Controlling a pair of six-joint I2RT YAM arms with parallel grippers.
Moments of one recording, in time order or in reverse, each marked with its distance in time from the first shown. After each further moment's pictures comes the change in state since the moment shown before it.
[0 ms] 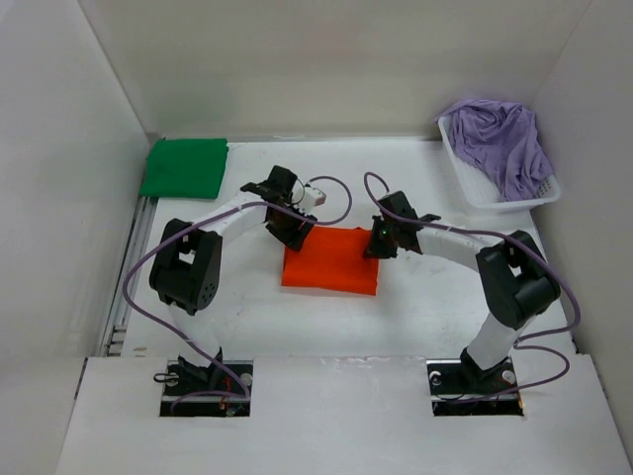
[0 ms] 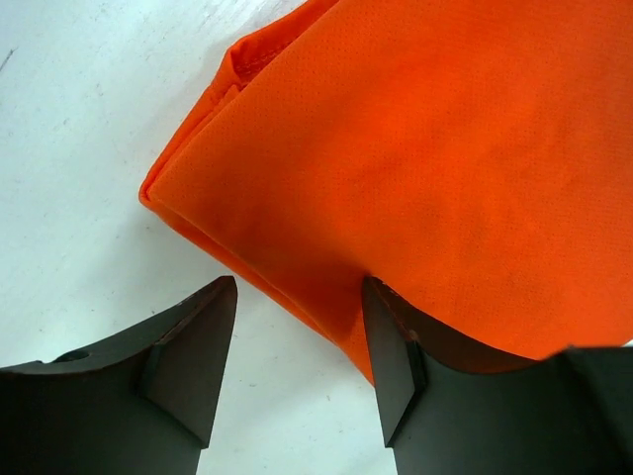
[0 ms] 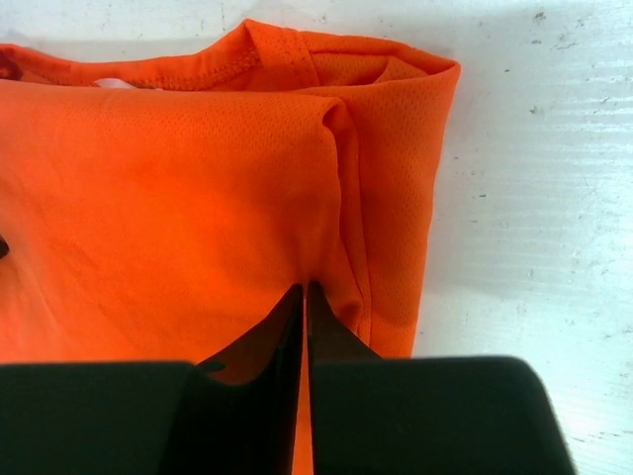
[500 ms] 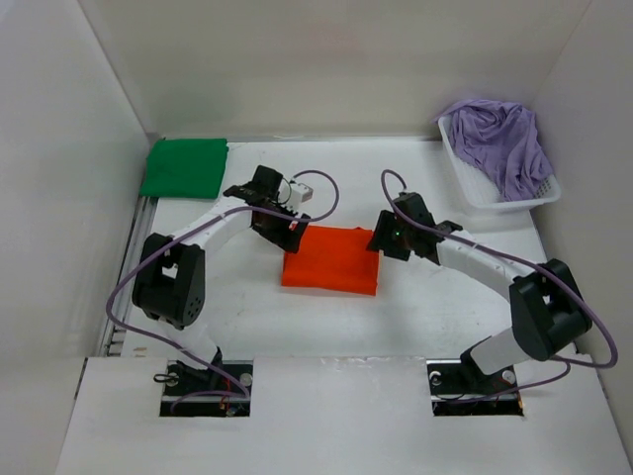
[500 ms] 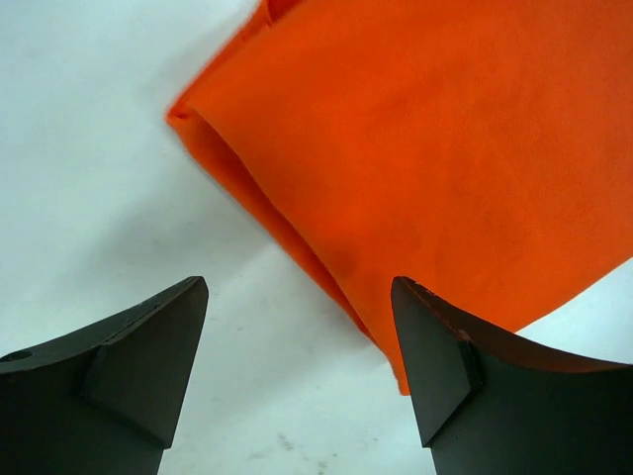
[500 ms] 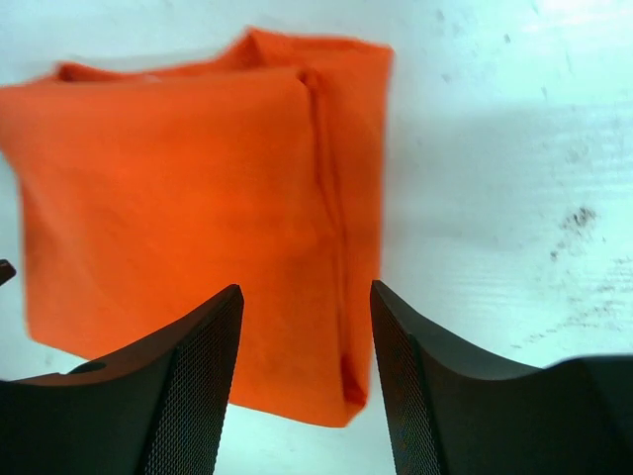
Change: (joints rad) left arm 0.046 -0.142 -0.072 -0.009 0.009 -0.080; right arm -0.001 -0.226 -0.076 -0.043 0.098 0.013
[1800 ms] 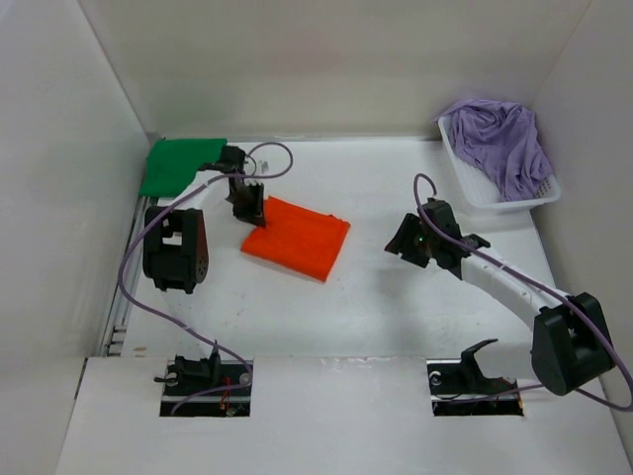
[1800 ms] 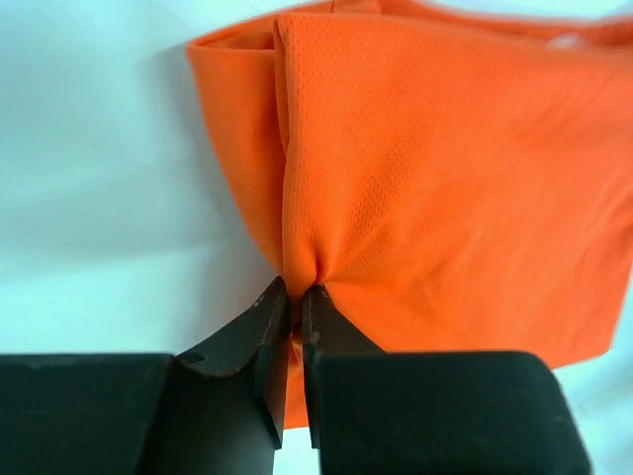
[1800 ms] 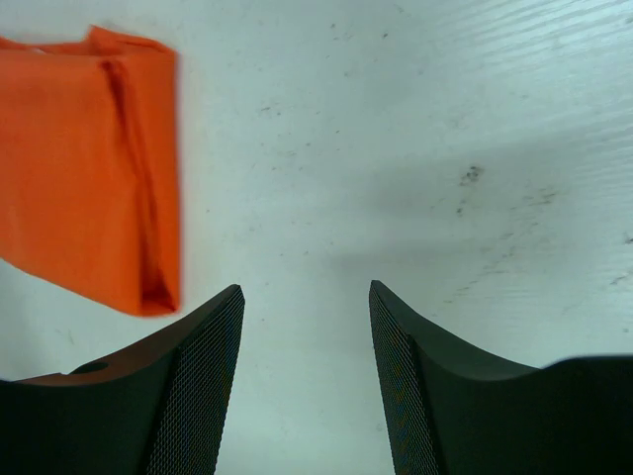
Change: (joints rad) left arm 0.253 0.276 0.228 -0.086 0.093 -0.242; right arm -0.097 -0.198 -0.152 -0.002 -0.005 0.063
